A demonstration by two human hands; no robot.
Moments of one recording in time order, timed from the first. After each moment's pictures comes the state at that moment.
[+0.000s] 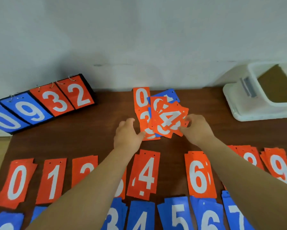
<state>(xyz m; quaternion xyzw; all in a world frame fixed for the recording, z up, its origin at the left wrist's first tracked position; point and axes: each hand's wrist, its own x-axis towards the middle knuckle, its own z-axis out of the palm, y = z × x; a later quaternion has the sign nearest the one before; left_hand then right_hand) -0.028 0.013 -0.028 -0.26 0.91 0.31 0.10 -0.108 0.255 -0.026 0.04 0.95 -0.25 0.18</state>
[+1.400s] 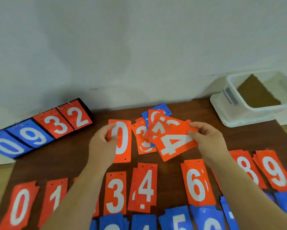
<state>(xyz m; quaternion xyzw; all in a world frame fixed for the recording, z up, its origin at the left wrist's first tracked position) -0.001 -0.029 0.058 -0.26 0.84 0.47 -0.04 -0.057 0.269 0.056 0.18 0.74 -0.64 0.07</state>
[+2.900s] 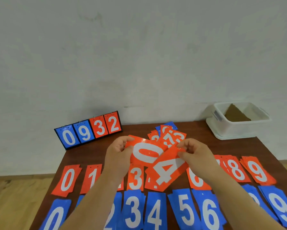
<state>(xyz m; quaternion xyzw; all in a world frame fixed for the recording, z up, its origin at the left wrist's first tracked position) 0.209 -0.009 0.185 -0.18 0.76 0.61 -0.11 0.149 0.233 0.178 -0.04 0.85 -0.51 0.08</state>
